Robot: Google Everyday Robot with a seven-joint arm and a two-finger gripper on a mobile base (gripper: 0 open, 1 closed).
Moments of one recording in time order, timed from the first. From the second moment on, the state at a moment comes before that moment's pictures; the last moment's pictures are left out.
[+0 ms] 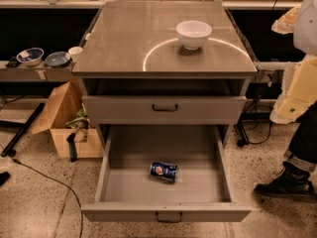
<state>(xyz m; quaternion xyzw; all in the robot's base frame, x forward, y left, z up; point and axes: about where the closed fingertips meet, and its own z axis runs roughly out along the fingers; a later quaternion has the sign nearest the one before) 0.437 -0.208 1.003 -0.60 0.77 -0.06 0.20</state>
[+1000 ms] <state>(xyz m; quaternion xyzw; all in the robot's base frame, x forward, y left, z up) 0.439 -0.210 0.978 -0.60 0.77 -0.05 0.22</state>
